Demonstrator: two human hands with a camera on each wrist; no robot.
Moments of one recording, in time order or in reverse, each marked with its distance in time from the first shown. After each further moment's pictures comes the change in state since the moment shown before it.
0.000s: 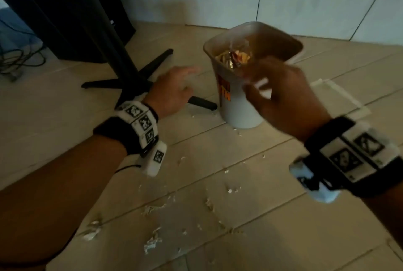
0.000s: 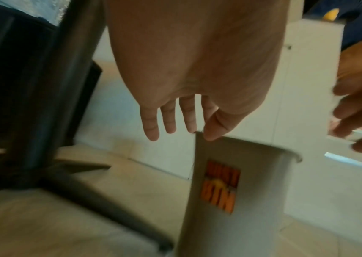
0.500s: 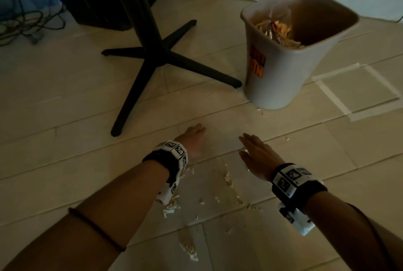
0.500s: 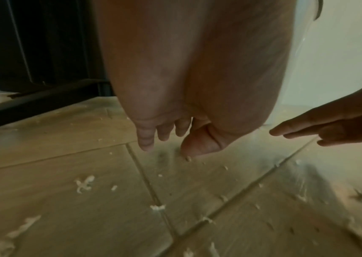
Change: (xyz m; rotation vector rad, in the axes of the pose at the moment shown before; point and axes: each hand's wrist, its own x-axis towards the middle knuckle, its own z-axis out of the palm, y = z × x) left_hand -0.115 -0.127 0.123 0.334 -0.750 -0.355; right_hand -0.114 0.047 0.182 -0.159 -0.839 0.427
